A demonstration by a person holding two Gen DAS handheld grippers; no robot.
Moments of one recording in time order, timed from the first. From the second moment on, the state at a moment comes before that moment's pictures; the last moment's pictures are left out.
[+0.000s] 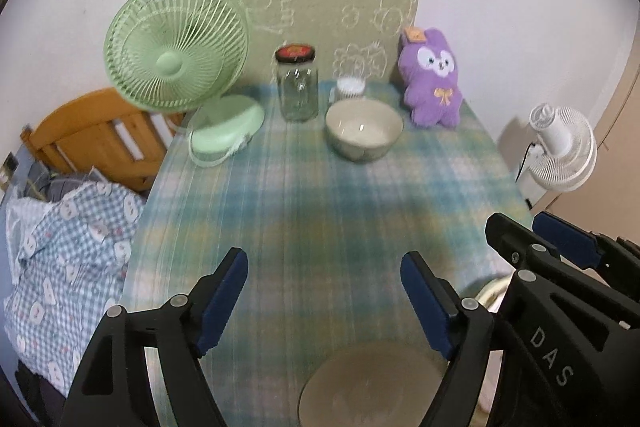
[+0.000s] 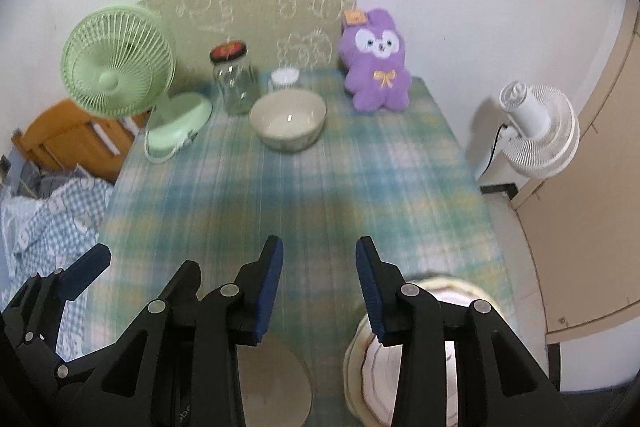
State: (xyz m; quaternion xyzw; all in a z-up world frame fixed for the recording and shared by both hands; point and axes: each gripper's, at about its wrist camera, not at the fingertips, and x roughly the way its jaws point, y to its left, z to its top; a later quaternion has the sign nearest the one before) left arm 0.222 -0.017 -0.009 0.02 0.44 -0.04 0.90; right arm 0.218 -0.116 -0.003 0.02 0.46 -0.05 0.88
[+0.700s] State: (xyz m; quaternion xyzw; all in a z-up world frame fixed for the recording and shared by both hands) left arm 0.375 -0.063 -0.032 -0.01 0.42 -0.01 0.91; right arm 0.384 -0.163 -0.022 0.01 0.44 0.01 0.90
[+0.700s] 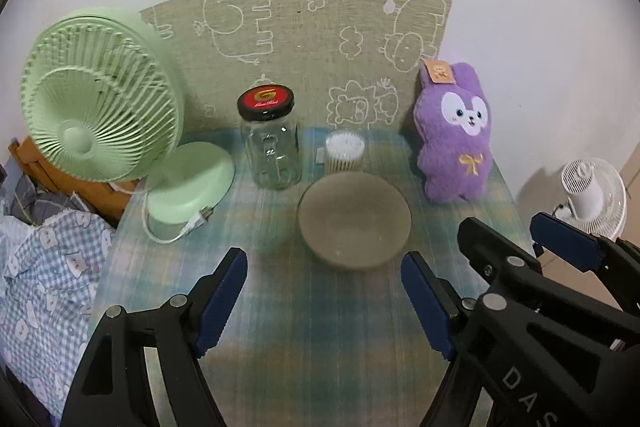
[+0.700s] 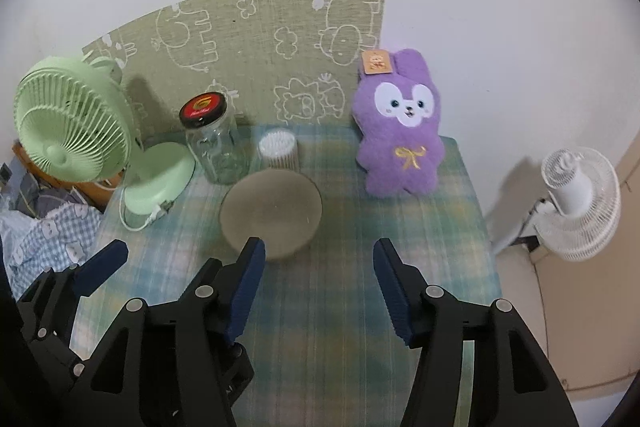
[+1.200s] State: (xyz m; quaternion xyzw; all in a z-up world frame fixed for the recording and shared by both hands) left arm 0.452 -0.066 -0.077 0.03 0.41 0.01 0.91; right arm 0.471 -0.165 -0.075 0.01 0.43 0.03 0.90
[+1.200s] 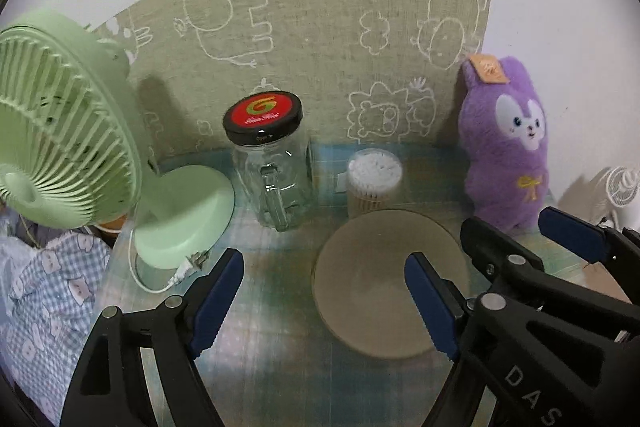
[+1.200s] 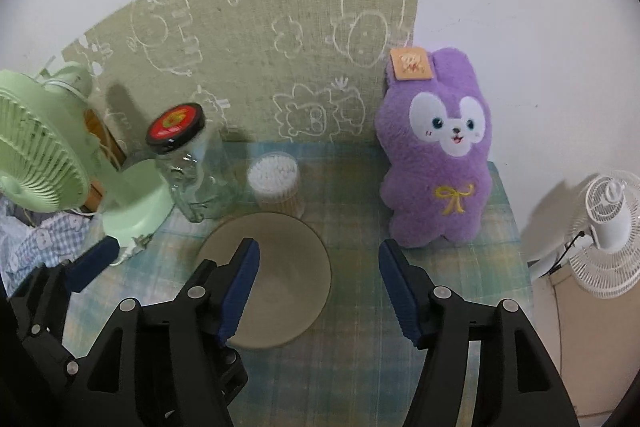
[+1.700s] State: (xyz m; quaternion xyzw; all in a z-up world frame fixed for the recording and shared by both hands) left arm 0.483 -0.061 -0.133 0.00 0.45 0.00 0.90; right arm 0.507 -0.169 -0.140 0.03 0.46 0.02 0.88
